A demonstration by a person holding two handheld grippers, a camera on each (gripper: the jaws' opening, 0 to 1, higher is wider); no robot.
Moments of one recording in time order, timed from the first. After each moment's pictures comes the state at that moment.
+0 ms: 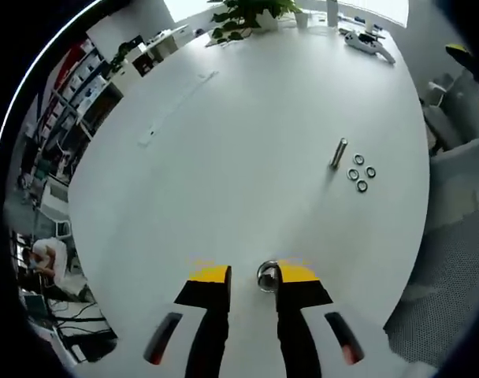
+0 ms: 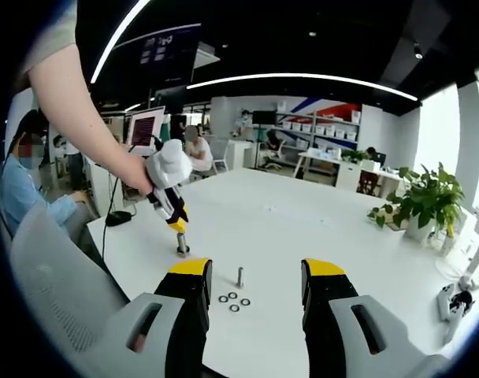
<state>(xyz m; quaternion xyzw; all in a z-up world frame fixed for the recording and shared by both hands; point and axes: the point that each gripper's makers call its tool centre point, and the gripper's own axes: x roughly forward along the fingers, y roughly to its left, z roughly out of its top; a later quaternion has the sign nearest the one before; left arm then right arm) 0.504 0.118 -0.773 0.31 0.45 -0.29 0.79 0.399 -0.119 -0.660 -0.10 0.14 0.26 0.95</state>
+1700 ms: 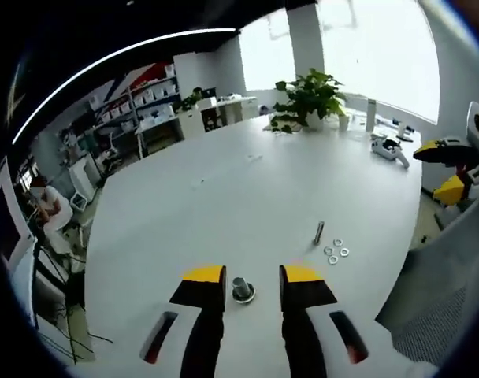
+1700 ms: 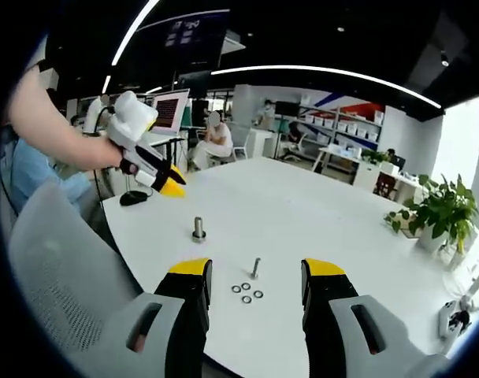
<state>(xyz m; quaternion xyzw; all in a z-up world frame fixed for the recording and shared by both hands) 0.446 0.126 -0.706 0.10 0.27 -0.20 0.94 0.389 -0.098 -0.674 -0.14 0.16 0.31 0.93</state>
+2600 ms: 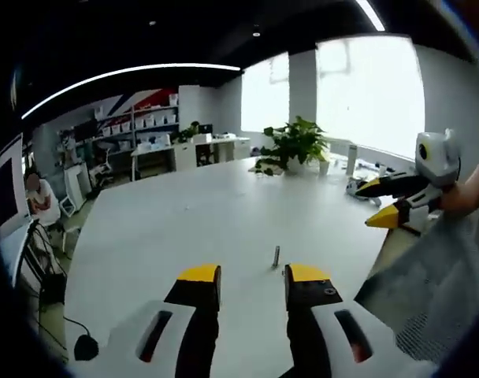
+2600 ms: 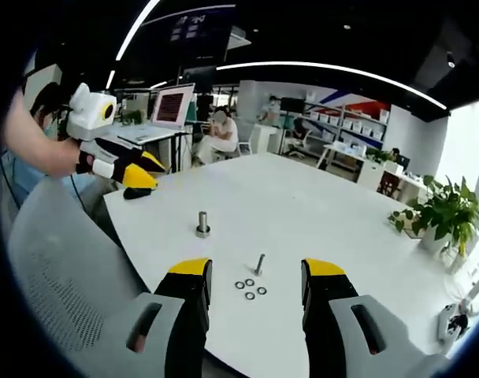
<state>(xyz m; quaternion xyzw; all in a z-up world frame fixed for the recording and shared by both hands) 0.382 0.101 -0.668 0.04 0.18 -0.26 0.95 0.385 -0.093 -0.680 -0.15 0.17 0.32 0.92</state>
